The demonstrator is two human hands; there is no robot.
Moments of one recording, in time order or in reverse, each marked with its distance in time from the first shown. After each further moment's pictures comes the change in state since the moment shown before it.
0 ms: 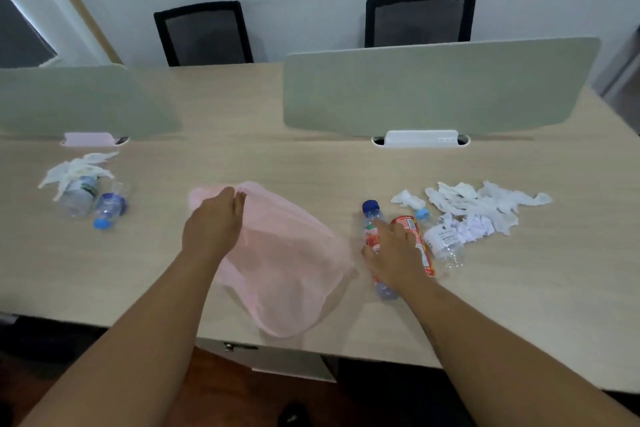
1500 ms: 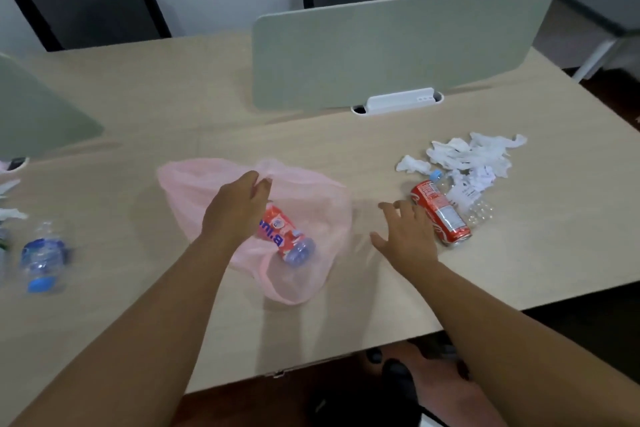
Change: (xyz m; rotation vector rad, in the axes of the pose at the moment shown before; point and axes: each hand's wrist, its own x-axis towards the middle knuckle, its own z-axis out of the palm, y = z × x) left_hand 0.092 -0.053 0.040 -0.425 -0.320 0.238; right_hand 0.002 -0.065 0.067 -0.341 0.287 0.121
